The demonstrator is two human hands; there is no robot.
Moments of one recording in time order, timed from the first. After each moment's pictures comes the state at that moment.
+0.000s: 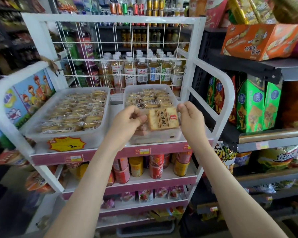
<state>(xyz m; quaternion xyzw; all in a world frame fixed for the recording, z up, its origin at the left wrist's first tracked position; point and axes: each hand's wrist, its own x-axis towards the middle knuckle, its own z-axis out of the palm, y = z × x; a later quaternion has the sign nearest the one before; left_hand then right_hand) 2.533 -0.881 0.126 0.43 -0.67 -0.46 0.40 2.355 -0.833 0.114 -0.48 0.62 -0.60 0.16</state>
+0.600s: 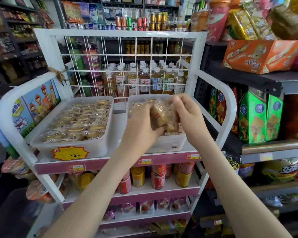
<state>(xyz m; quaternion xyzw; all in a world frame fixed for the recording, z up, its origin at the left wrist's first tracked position) 2.504 -0.871 0.138 0.39 -0.80 -0.12 0.44 2.365 -0.838 0.158 -0.55 0.51 -0.62 0.23</state>
